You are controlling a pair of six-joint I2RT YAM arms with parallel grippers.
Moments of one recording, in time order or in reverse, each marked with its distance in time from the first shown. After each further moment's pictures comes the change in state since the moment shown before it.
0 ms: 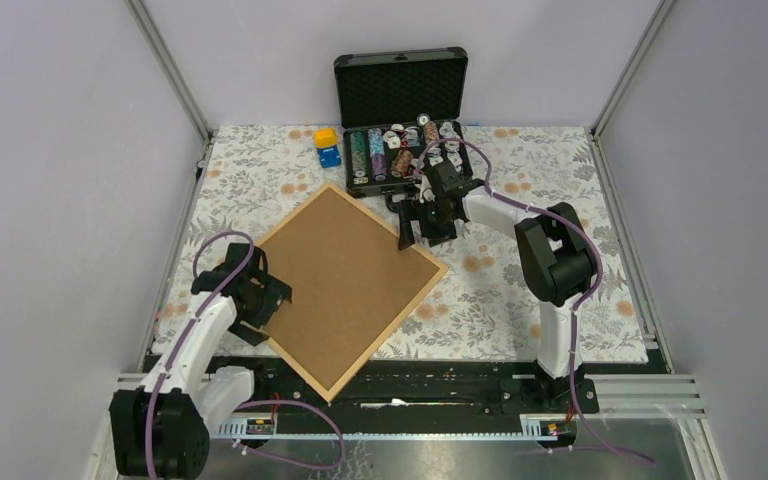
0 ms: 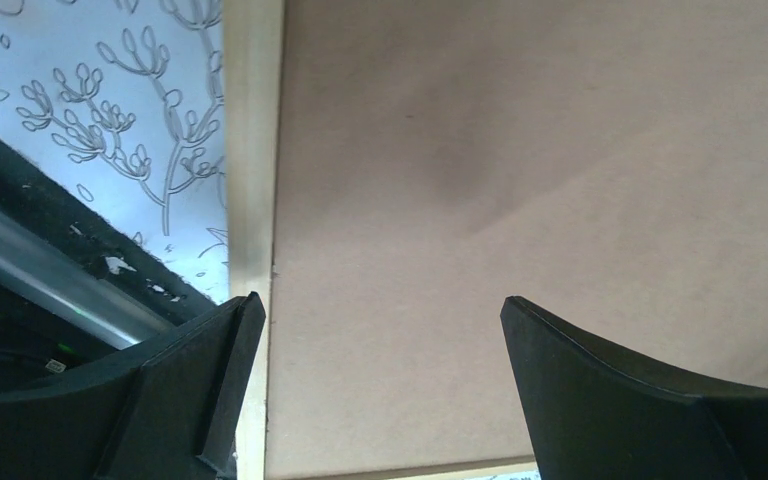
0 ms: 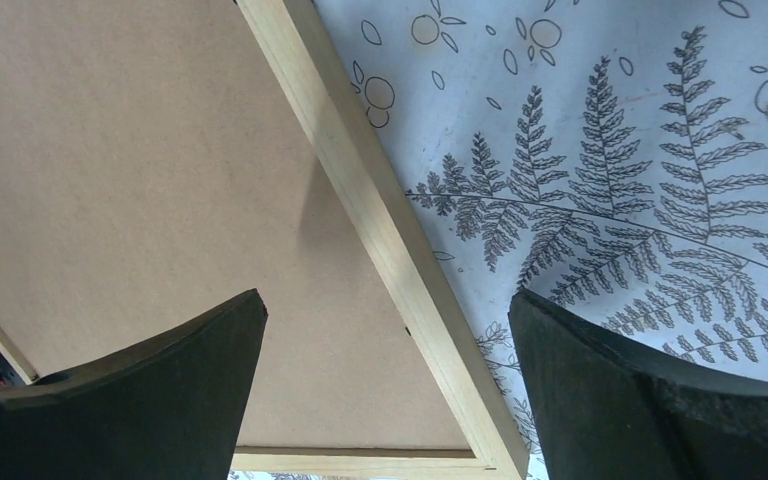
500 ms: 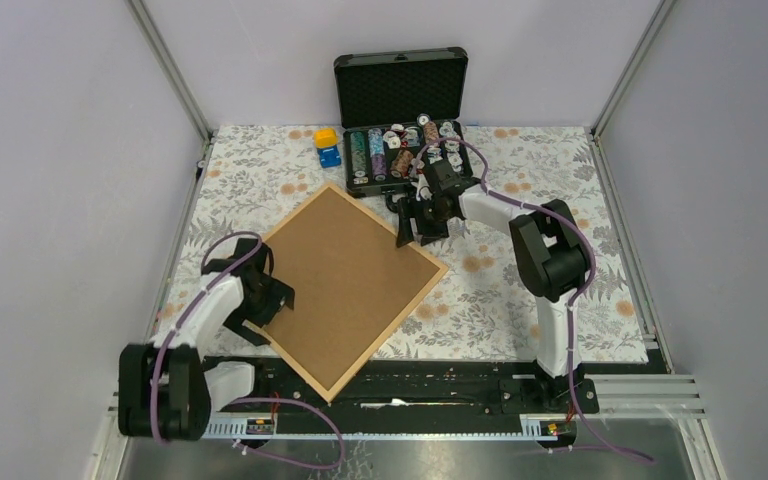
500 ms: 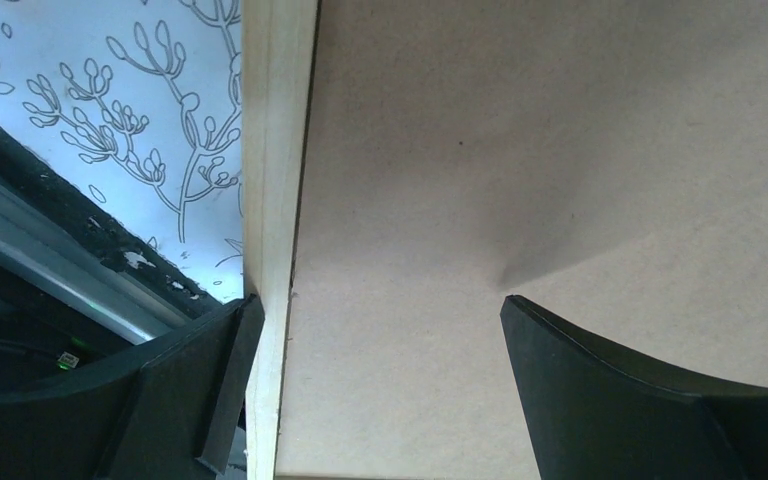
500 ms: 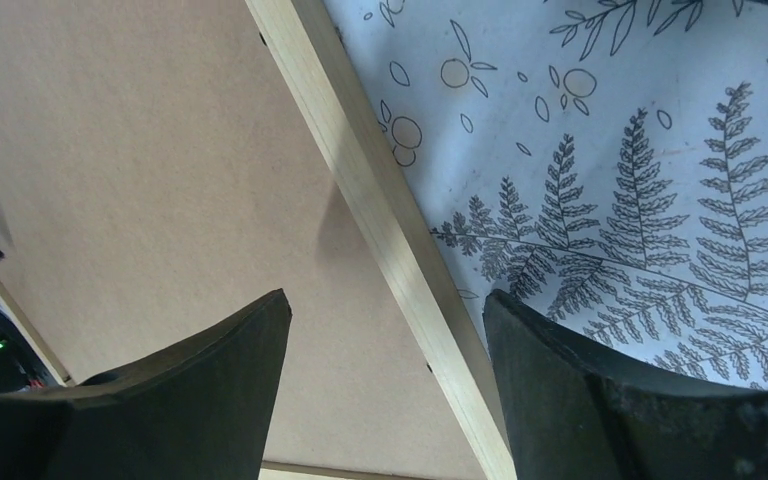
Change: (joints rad) left arm 0.000 0.158 -0.027 0.032 -0.004 -0.030; right arm 0.000 0.045 0.036 0.019 -0.050 0.021
